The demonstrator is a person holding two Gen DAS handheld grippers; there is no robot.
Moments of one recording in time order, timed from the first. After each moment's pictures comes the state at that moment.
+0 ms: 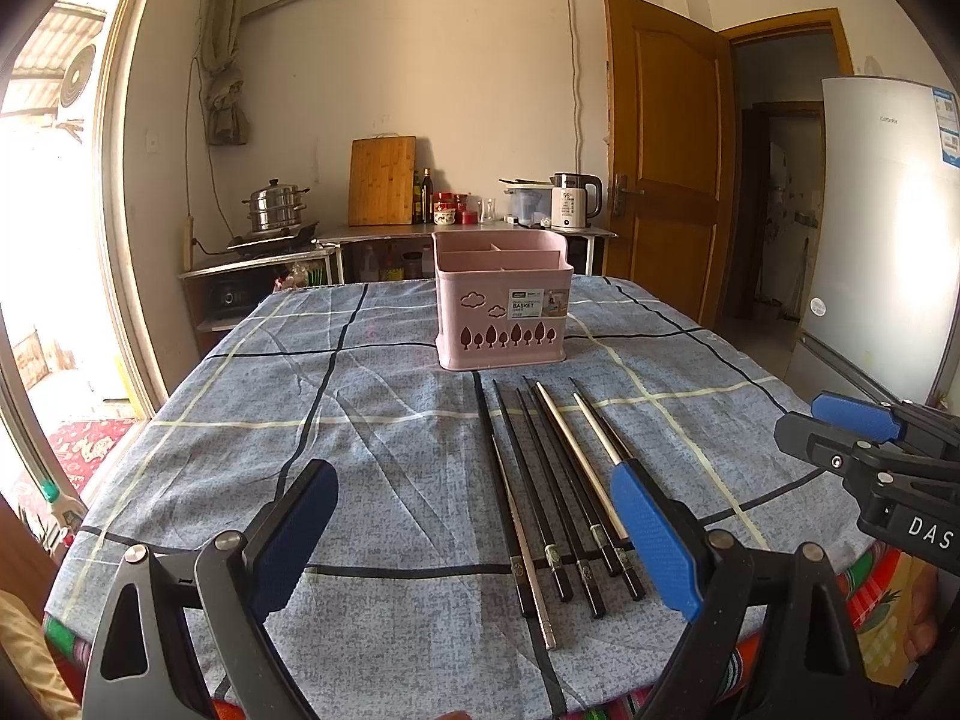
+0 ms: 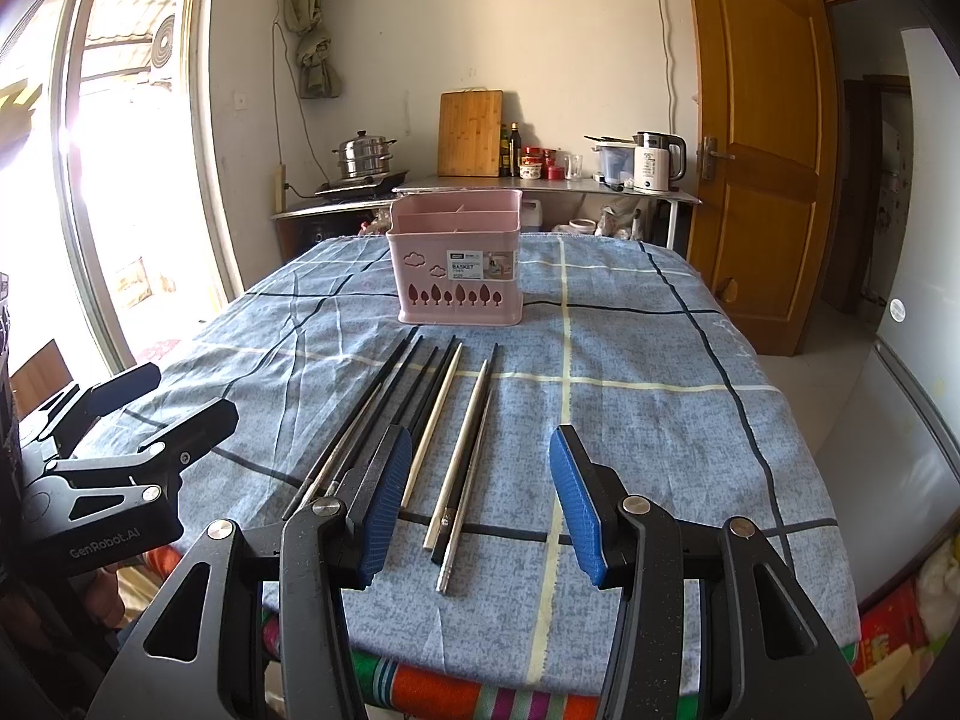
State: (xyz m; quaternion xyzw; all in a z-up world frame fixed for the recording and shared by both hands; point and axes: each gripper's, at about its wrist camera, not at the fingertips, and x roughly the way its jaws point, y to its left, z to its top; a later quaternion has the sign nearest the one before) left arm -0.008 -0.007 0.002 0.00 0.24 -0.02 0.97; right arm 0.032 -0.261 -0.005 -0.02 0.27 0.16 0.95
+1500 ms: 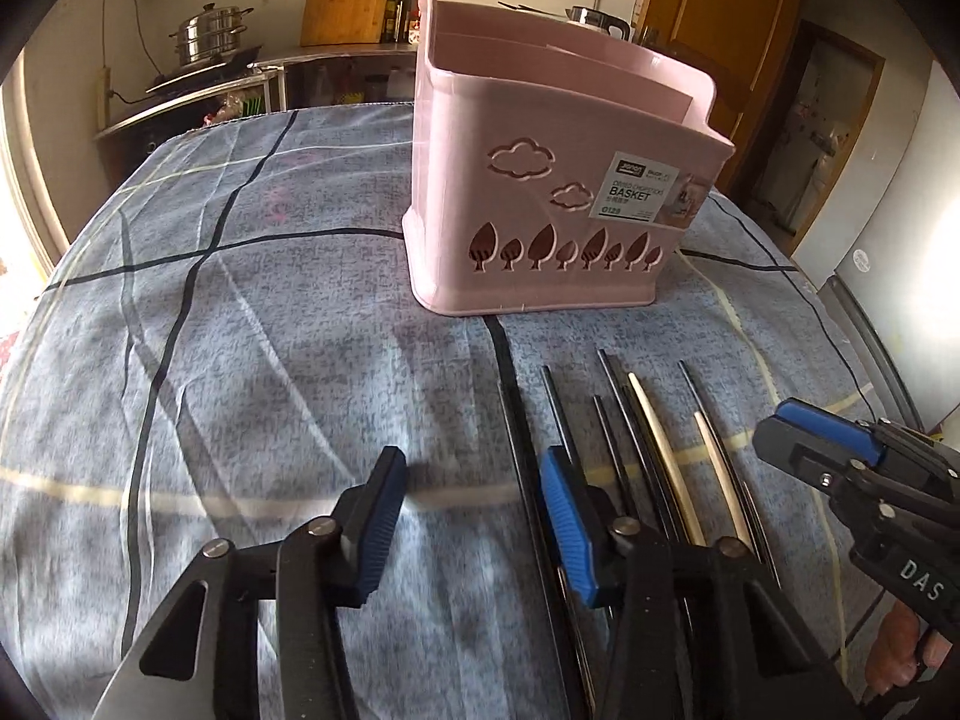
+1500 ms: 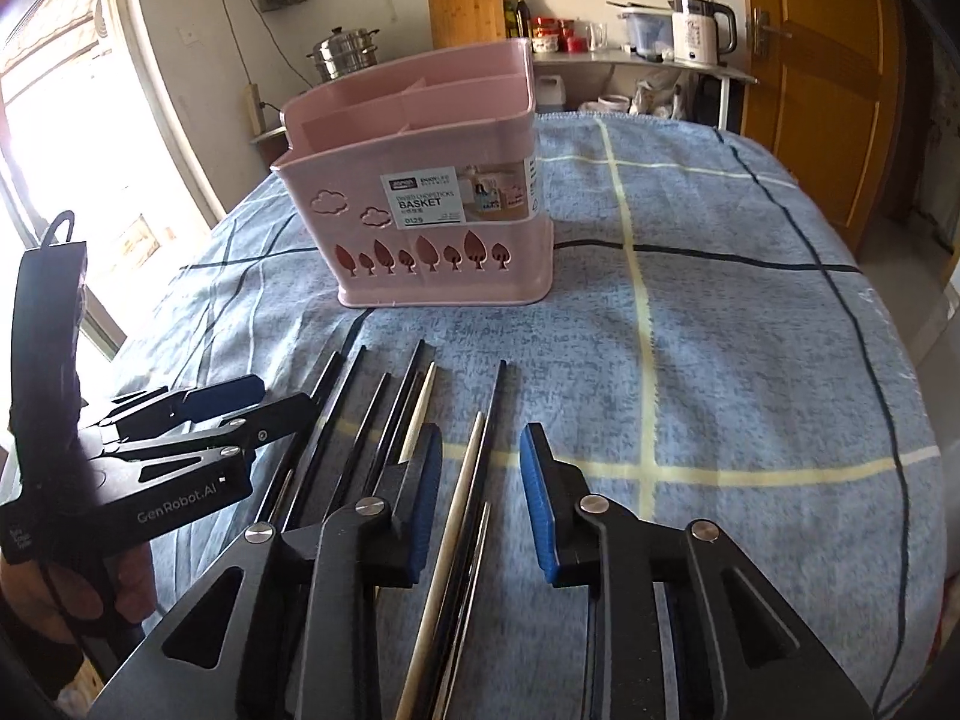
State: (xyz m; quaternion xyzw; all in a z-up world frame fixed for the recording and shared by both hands) left arm 0.231 0.018 -0.070 -0.05 0.46 -0.07 0.89; right arm 0.238 -0.218 -0.060 0.01 0.43 0.19 0.88
